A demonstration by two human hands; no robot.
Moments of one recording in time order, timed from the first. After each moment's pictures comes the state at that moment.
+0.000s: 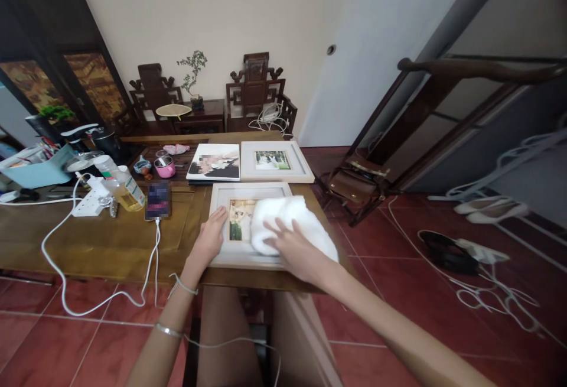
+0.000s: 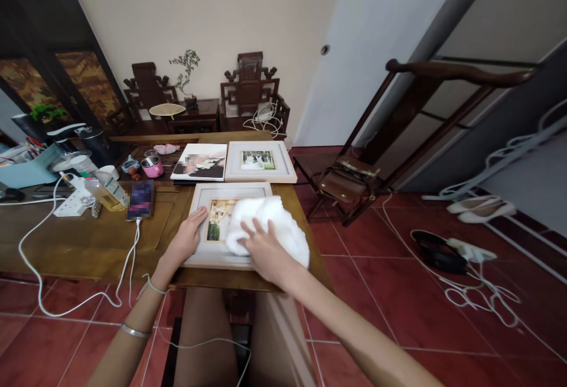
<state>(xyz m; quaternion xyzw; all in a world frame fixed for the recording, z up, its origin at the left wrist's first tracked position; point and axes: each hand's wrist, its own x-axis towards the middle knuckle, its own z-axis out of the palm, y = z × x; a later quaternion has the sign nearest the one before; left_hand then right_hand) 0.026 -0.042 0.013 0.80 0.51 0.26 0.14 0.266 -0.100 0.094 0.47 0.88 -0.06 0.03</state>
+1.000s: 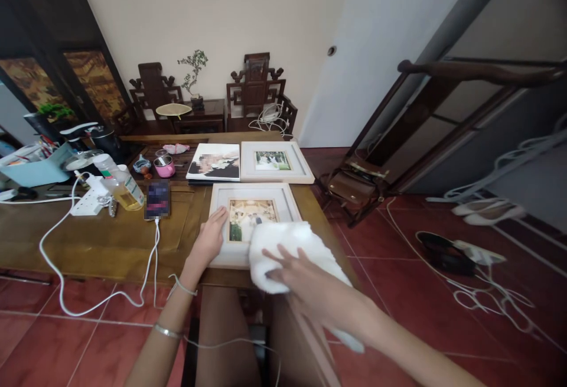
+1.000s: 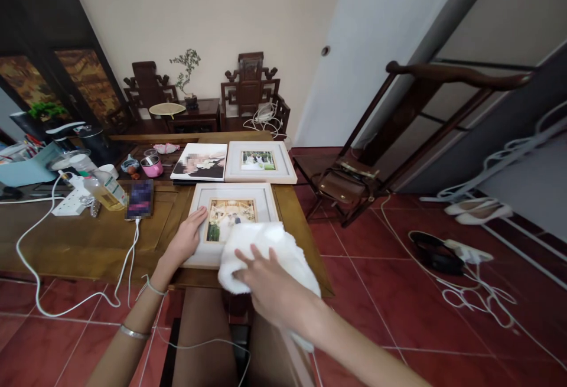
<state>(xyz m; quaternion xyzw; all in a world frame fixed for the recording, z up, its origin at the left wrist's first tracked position) 0.028 -0.046 0.017 0.80 0.53 0.25 0.14 0.262 -0.148 0.123 0.42 0.88 -0.18 0.09</state>
